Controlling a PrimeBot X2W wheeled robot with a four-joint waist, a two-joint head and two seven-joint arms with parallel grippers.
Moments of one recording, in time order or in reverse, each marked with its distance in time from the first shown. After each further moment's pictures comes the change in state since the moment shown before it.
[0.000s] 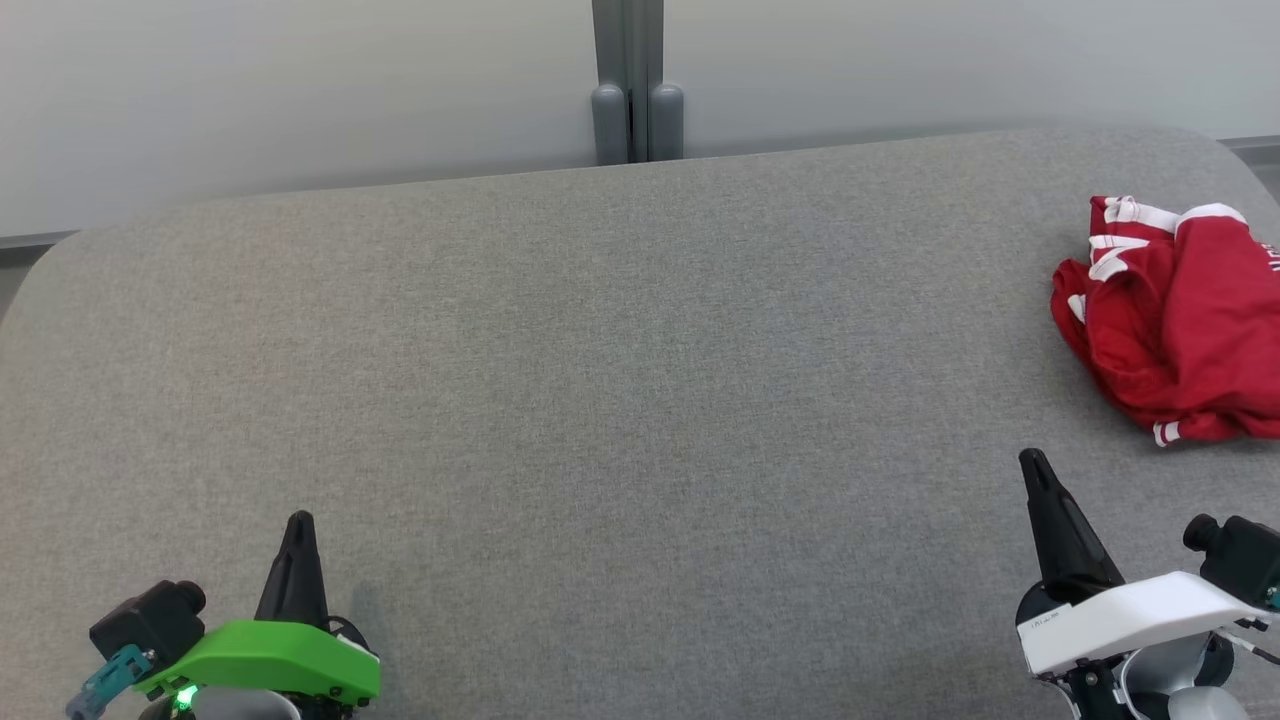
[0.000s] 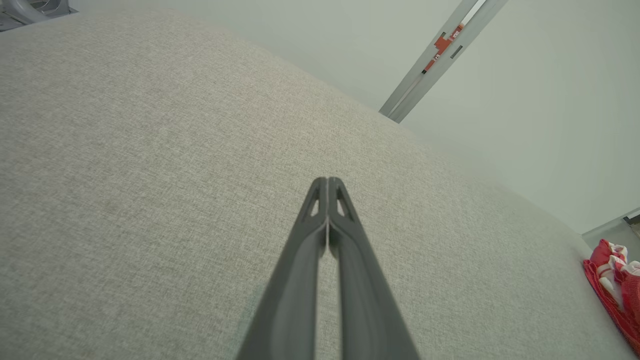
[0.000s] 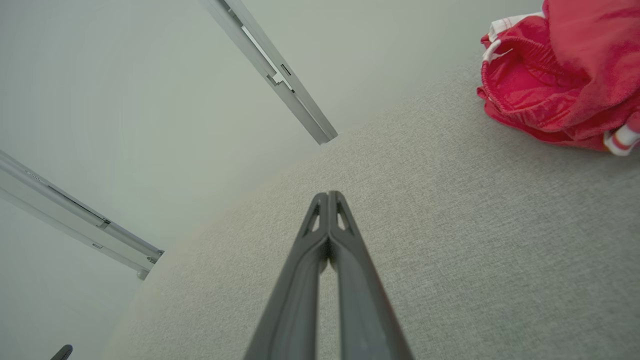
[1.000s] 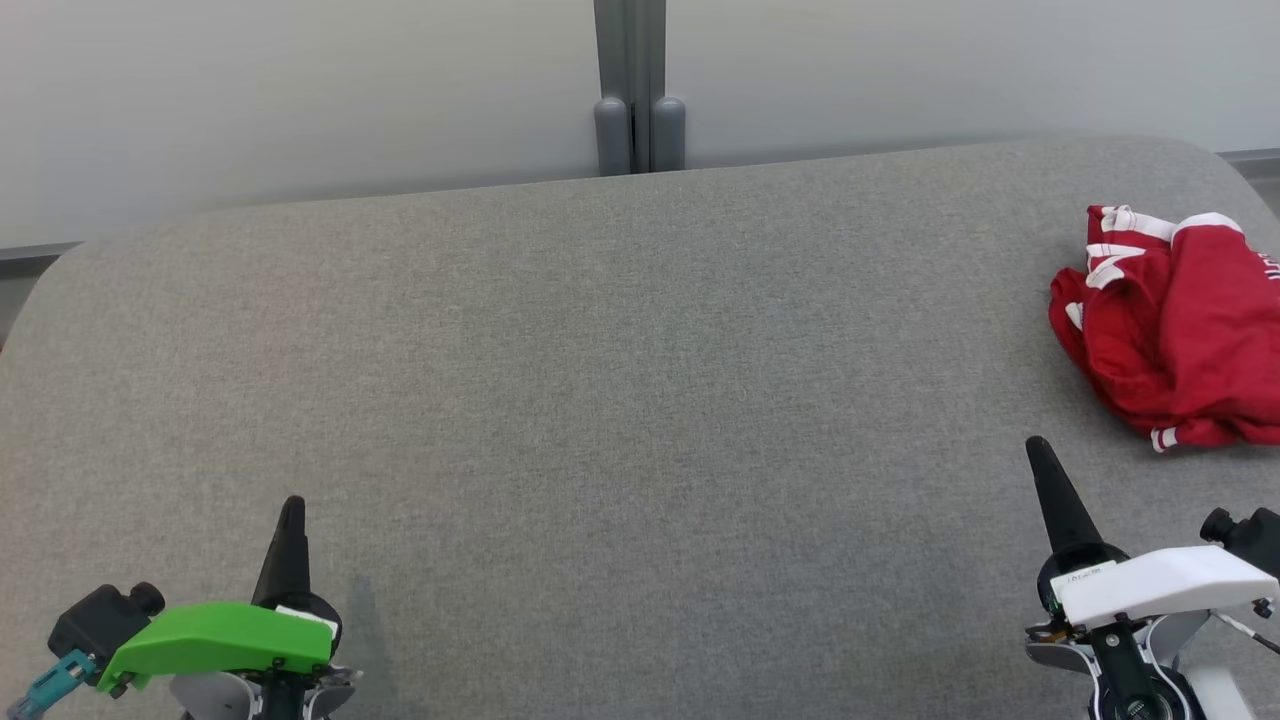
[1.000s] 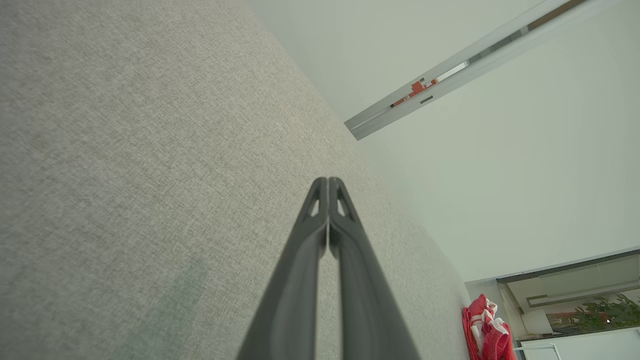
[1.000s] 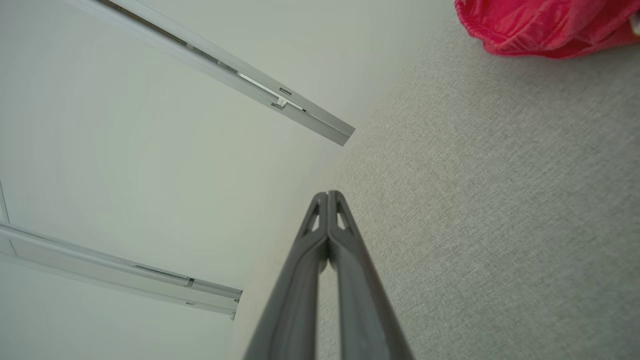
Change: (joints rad) left arm -0.035 -0.047 0.101 0.026 -0.361 -0.098 0.089; right arm -0.071 0.002 -0.025 0.105 0.405 -0.001 0.043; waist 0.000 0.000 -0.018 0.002
